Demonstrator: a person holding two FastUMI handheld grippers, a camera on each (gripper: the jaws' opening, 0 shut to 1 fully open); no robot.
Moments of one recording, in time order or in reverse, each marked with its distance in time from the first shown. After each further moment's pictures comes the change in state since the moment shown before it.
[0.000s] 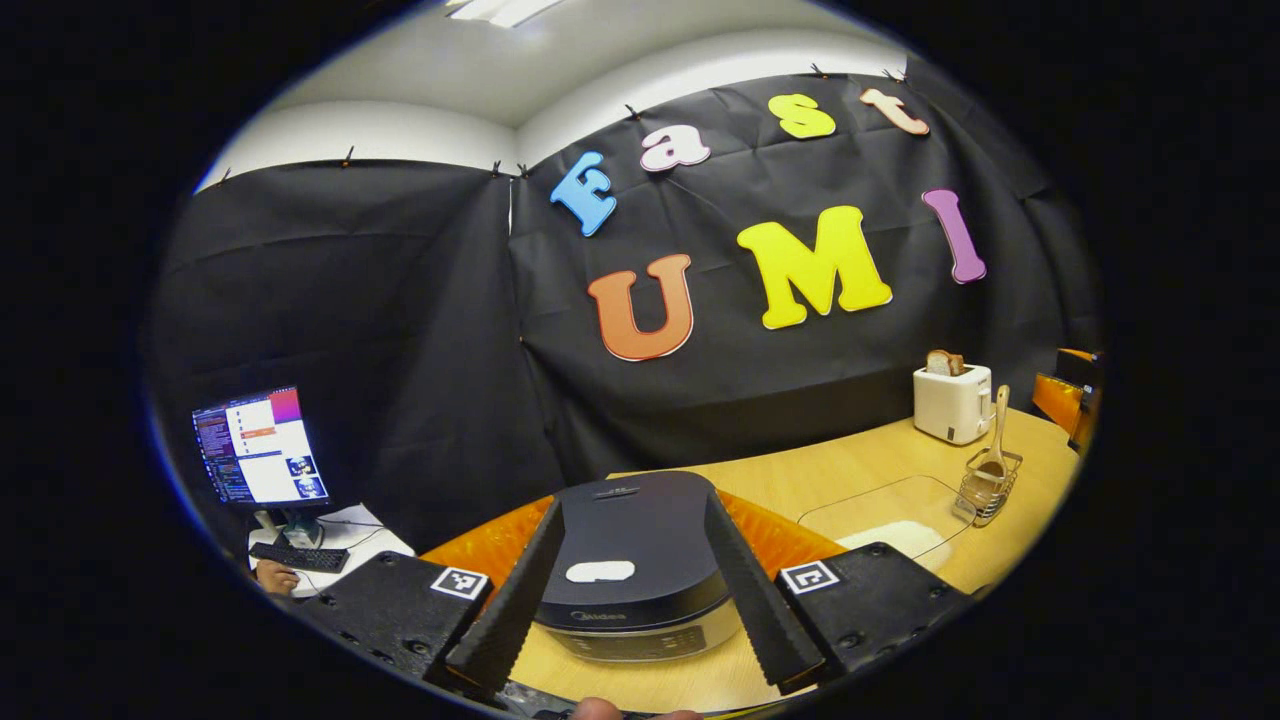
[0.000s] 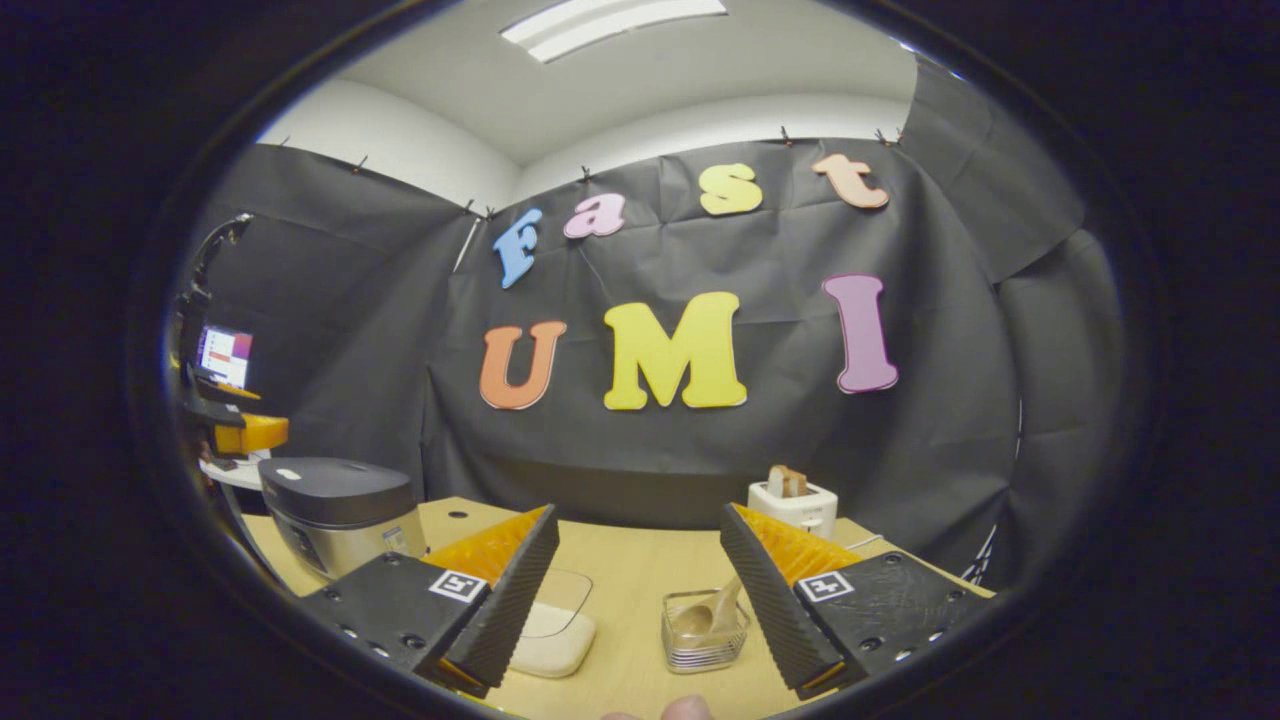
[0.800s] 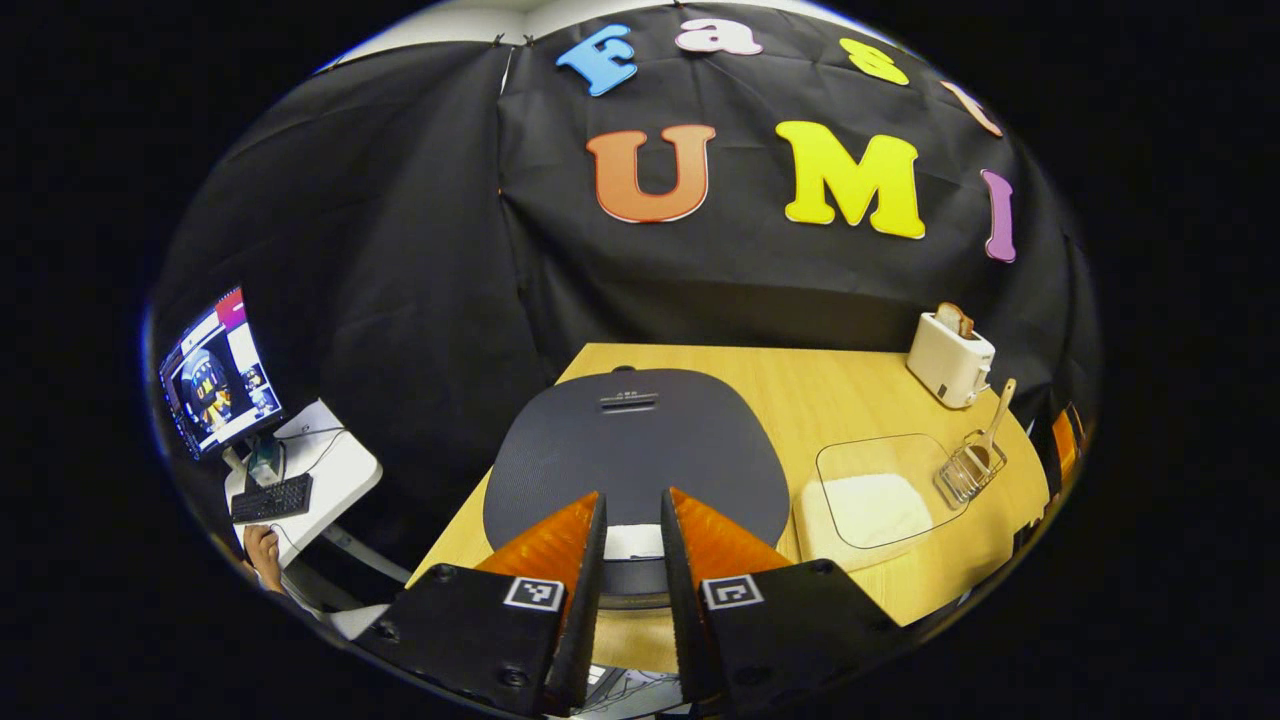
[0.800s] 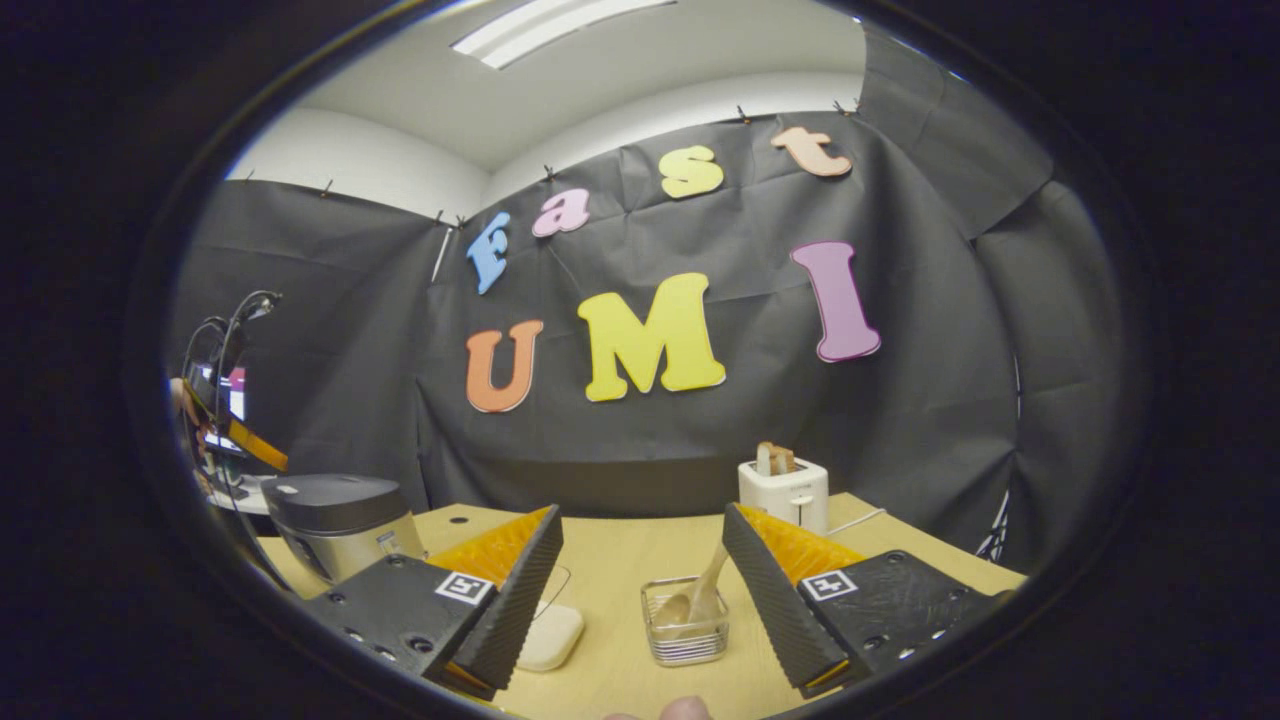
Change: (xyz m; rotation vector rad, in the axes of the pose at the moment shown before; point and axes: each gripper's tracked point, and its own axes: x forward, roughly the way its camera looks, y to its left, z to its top) left arm 0.035 0.028 -0.064 -0.123 0.494 -0.096; right arm -0.001 -0.040 -0.011 0.089 0.017 -0.015
